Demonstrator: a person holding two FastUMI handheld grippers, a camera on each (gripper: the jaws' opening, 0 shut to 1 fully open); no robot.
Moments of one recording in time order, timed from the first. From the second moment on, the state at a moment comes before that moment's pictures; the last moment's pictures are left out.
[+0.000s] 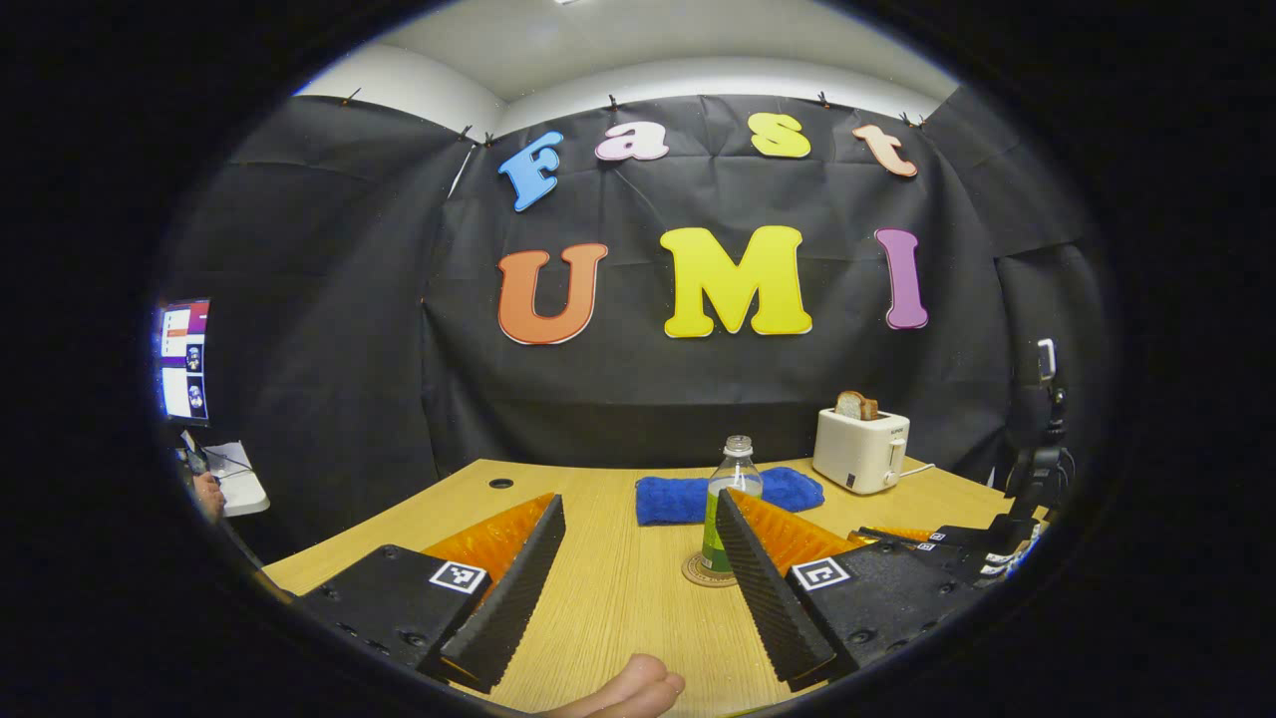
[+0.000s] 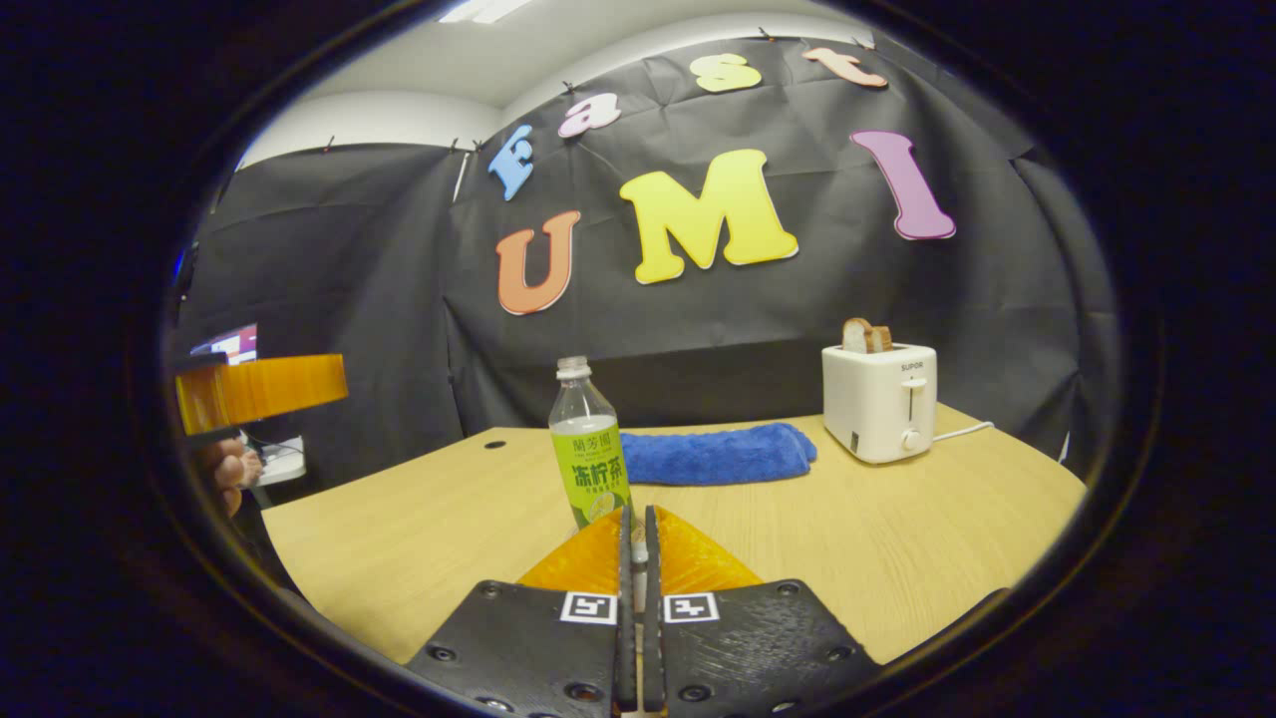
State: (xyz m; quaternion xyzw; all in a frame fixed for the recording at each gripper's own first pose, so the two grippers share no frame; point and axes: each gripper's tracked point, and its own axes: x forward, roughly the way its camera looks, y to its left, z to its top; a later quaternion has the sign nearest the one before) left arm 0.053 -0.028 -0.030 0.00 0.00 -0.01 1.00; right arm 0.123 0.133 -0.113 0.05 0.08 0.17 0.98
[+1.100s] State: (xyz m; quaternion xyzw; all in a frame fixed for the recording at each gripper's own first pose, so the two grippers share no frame) left arm 0.046 -0.045 -0.038 0.02 0.02 -0.02 1.00; right arm 0.096 0.104 -0.055 0.01 0.04 0.13 0.99
